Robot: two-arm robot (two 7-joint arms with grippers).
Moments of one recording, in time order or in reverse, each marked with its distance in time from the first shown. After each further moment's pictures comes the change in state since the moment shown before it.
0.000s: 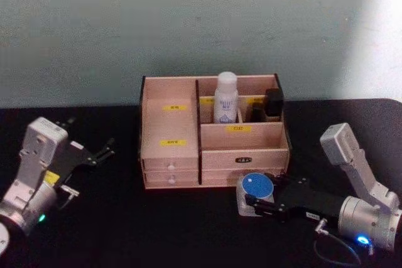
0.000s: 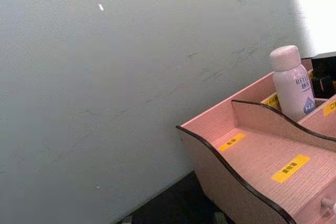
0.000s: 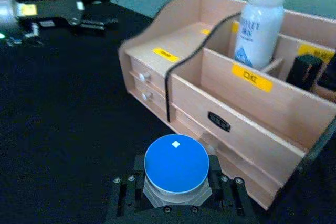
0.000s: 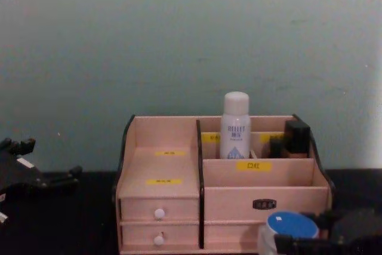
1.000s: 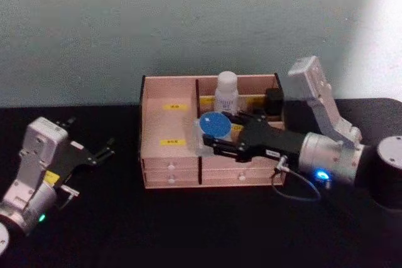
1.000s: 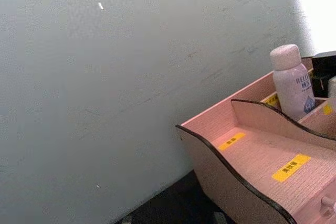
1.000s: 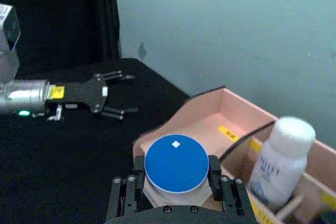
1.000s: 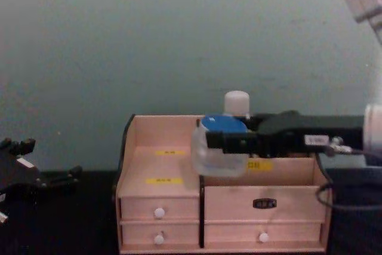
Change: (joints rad) left arm 0.000 0.000 0.000 0.000 0.000 0.000 0.000; right arm 0.257 -0.099 -0.100 0.095 0.035 -0.044 0.063
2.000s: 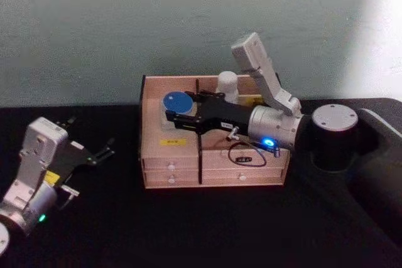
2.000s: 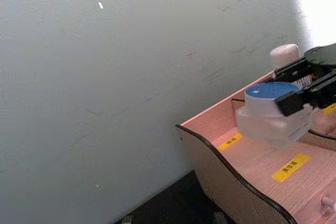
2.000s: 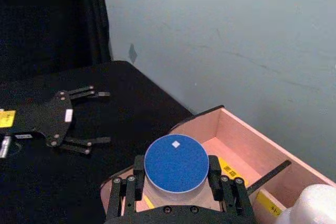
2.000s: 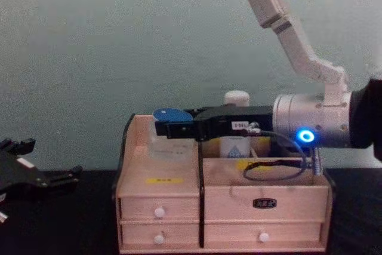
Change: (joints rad) left arm 0.000 0.000 0.000 0.000 0.000 0.000 0.000; right arm 0.265 -0.256 -0.081 0.440 -0.066 -0.073 0.023
